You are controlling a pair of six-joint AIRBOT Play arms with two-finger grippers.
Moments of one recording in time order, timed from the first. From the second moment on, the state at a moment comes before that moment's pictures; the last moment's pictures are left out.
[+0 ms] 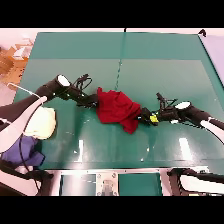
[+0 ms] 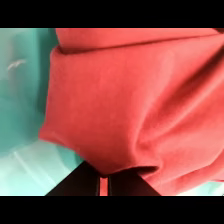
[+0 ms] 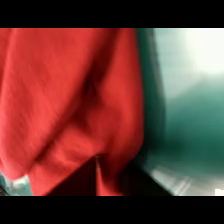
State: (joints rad) left arm -0.26 -1.68 1.21 0.78 -1.02 -1.30; right arm 0.01 -1.40 0.65 -0.55 0.91 1.20
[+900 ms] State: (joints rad) left arm -0.03 -1.43 1.35 0.78 -1.16 -1.28; right arm -0.46 -1.25 0.97 -0.62 1.23 1.12
